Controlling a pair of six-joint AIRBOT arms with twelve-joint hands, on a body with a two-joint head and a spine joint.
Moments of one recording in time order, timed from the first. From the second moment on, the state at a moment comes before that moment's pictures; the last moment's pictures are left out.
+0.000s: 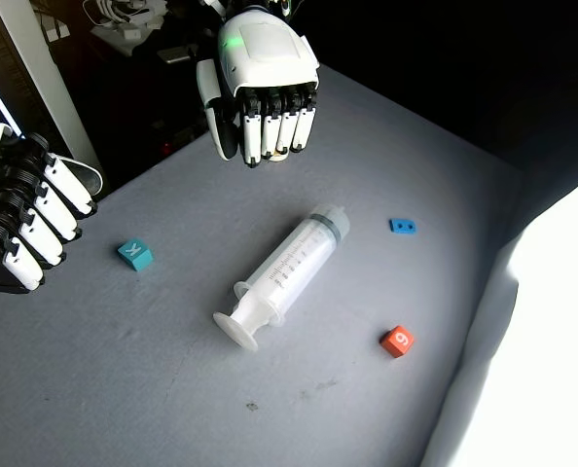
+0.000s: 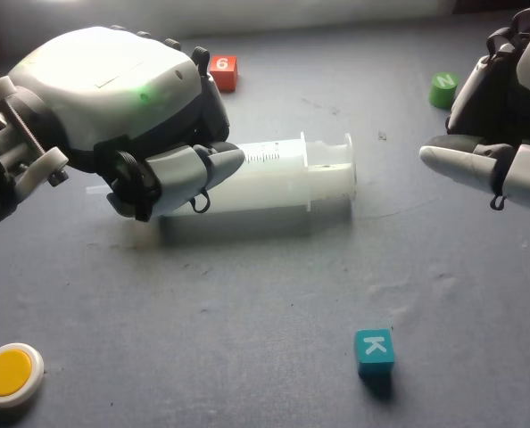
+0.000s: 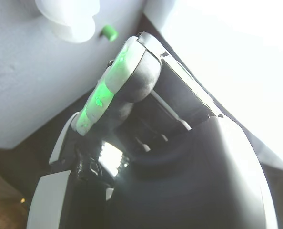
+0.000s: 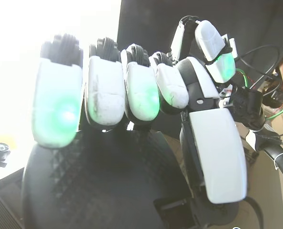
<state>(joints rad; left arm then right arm) 0.45 -0.76 0.66 -0.81 -0.43 1.79 -0.54 -0.70 0.66 0.17 0.81 -1.13</state>
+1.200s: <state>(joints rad) 0.46 -1.00 0.86 -1.38 -0.53 2.22 -0.53 -0.69 0.71 0.17 0.75 -1.02</state>
